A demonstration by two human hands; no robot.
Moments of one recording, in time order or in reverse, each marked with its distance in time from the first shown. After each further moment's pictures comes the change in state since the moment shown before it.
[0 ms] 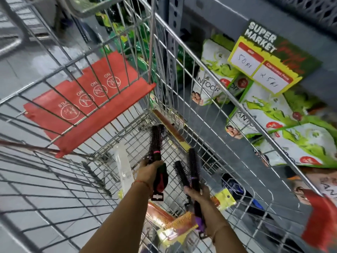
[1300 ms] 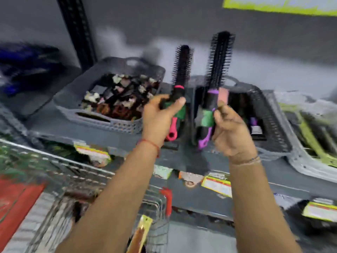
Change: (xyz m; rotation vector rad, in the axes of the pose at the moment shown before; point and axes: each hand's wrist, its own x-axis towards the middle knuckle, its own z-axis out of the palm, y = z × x) left_hand -0.357 0.088 0.291 0.291 -0.861 0.916; right_hand -0.338 -0.216 -0.175 0.436 0.249 -1.193
